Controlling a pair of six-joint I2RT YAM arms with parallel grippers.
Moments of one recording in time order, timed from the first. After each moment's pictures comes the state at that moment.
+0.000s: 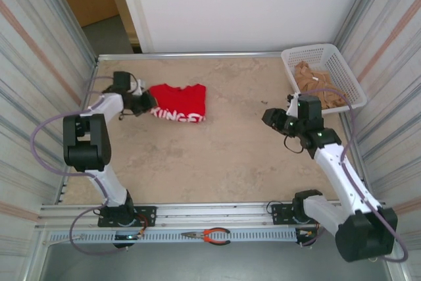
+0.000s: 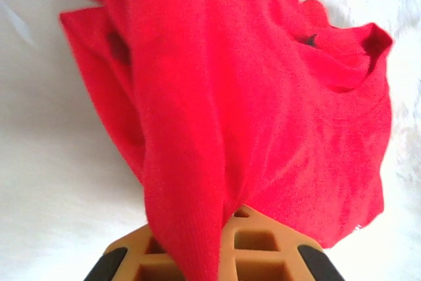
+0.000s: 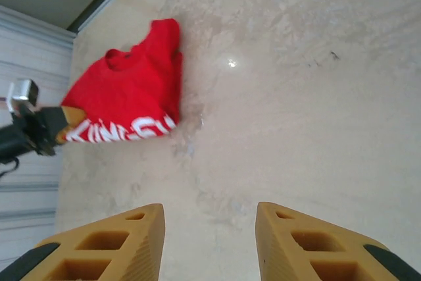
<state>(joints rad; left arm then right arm) 0.04 1.81 1.24 -0.47 0.48 -0.34 0.17 0.95 0.75 -0.46 -0.40 0.66</state>
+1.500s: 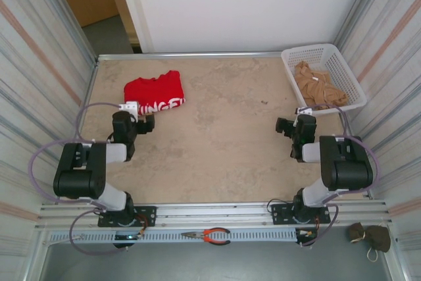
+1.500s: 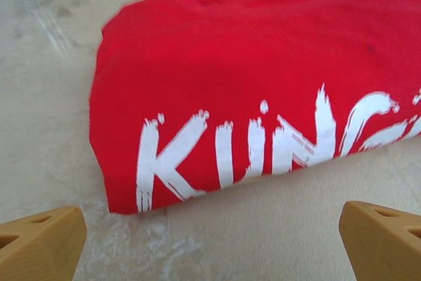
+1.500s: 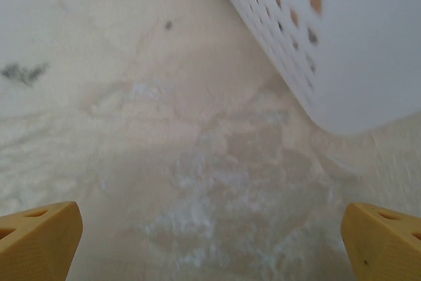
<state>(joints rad) -0.02 1.52 0.41 0.62 -0.03 0.02 -0.03 1.56 0.36 0.66 0.11 0.14</state>
